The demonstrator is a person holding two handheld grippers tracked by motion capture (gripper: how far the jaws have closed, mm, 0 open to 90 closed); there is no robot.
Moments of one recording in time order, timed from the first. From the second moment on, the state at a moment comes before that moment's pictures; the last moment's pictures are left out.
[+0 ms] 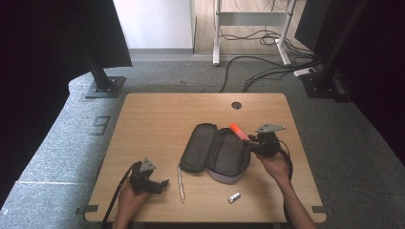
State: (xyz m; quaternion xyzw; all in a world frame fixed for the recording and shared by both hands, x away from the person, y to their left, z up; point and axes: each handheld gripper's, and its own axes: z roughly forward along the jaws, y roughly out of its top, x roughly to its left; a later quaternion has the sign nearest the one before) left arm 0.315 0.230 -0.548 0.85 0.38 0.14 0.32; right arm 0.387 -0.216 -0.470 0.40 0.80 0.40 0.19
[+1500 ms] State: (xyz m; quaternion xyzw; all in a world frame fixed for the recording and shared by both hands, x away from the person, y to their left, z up) left arm 0.315 0.230 -0.548 0.85 0.38 0.14 0.32; right arm 0.392 -0.180 -0.521 0.39 0.83 0.37 0.17
